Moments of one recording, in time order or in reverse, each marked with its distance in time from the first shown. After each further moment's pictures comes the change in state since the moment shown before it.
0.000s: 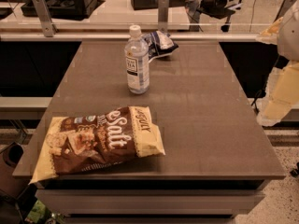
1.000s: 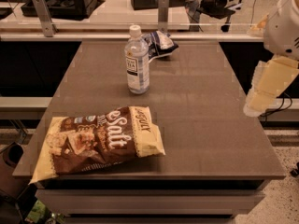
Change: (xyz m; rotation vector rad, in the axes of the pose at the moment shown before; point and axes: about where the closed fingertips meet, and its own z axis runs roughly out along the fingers) arm -0.016 -0.017 0.011 0.021 -0.016 0.000
